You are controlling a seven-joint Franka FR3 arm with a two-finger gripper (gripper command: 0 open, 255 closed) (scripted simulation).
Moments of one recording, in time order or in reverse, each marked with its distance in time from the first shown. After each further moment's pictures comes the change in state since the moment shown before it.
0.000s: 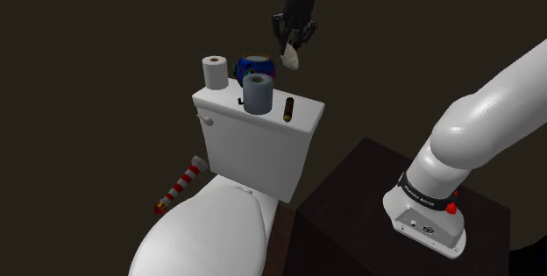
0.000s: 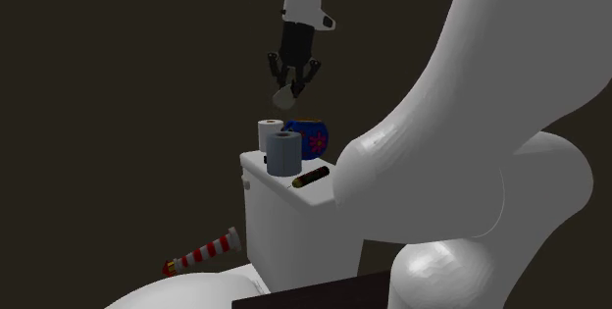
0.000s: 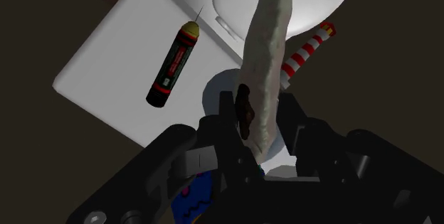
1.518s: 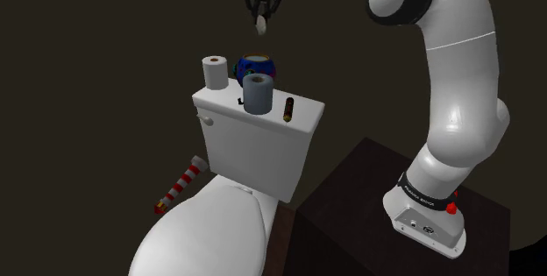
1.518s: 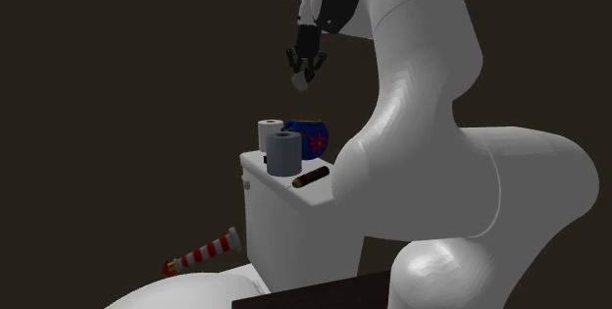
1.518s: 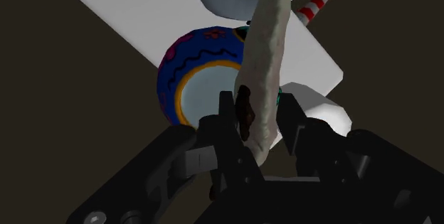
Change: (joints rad) arm -0.058 0.899 -0.049 1.271 -0.094 -0.503 -0.018
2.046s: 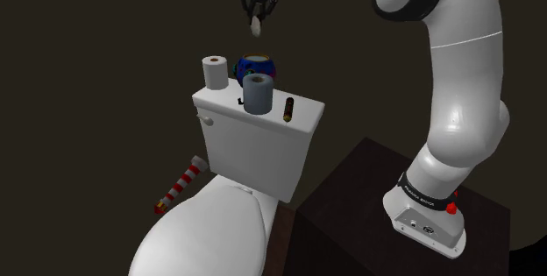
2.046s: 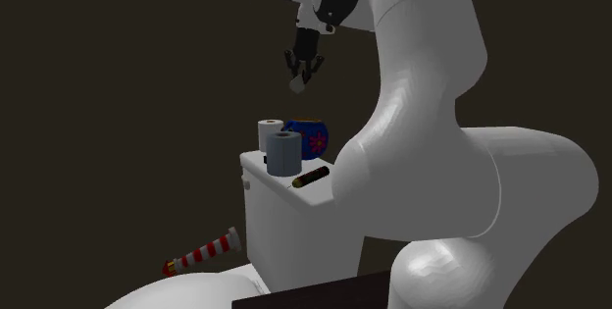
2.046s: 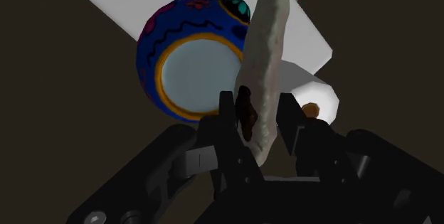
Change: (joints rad) arm 0.003 -0.047 -0.001 -0.115 0.005 0.164 -0.027
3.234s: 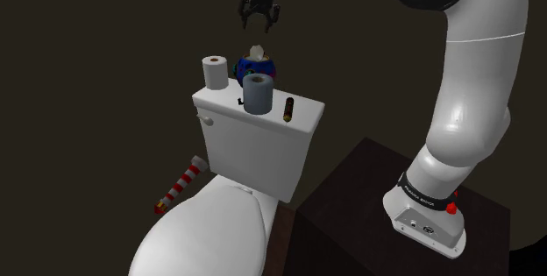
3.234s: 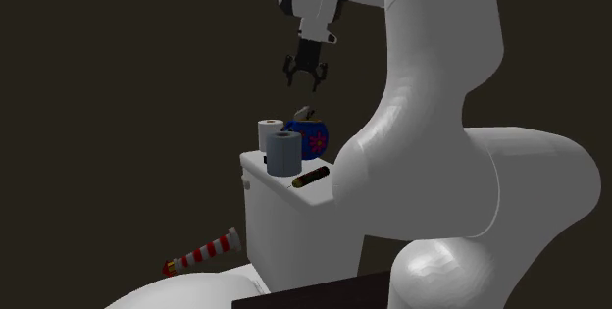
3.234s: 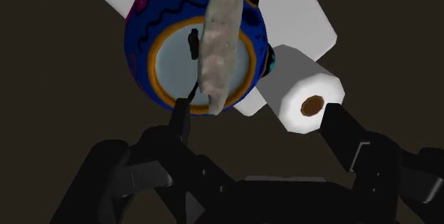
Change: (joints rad) arm -0.024 -0.145 0.011 -0.337 0.010 0.299 -0.087
